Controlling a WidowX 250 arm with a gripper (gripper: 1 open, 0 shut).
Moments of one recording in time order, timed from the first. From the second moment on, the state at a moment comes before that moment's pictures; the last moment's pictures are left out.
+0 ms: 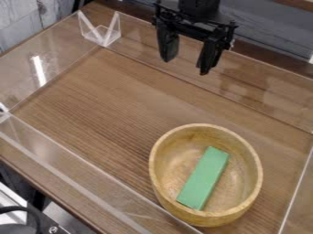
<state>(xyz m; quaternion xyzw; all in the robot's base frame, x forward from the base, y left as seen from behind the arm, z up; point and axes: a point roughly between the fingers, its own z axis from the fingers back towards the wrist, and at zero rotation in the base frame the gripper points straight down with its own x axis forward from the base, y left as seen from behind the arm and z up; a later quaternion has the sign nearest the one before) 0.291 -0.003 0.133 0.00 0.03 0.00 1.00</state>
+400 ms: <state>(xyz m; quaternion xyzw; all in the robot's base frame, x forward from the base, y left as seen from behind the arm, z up) 0.215 -0.069 0.082 0.00 0.09 -0.05 0.99</state>
